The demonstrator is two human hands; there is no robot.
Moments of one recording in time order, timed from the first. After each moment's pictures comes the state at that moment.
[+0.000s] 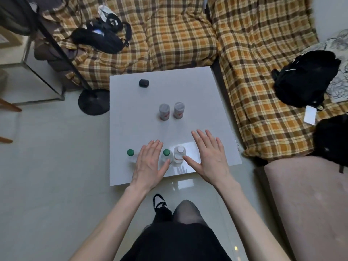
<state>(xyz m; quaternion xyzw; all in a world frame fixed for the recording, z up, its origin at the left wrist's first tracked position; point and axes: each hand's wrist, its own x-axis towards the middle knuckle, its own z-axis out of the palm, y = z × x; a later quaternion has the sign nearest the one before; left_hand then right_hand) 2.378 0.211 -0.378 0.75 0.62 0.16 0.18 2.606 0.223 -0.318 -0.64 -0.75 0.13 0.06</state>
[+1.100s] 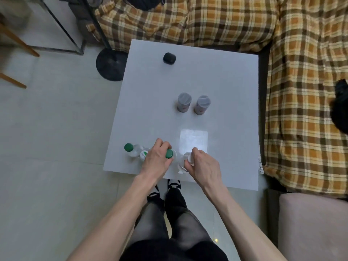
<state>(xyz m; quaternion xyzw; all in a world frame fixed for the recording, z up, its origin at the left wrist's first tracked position) 2.405 0.301 -0.461 0.58 0.73 0.10 0.35 2.581 0.329 -0.449 -0.60 -0.76 0.24 -0.08</state>
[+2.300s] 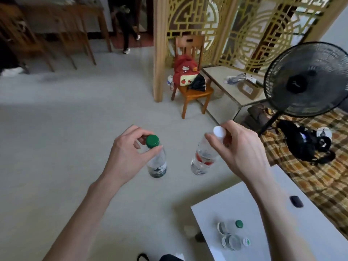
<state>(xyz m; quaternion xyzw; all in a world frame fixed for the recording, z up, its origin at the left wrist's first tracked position) 2.130 -0.091 -0.150 0.21 0.83 0.51 -0.09 2.219 0.174 -0.074 -0.05 -0.96 0.18 0.20</state>
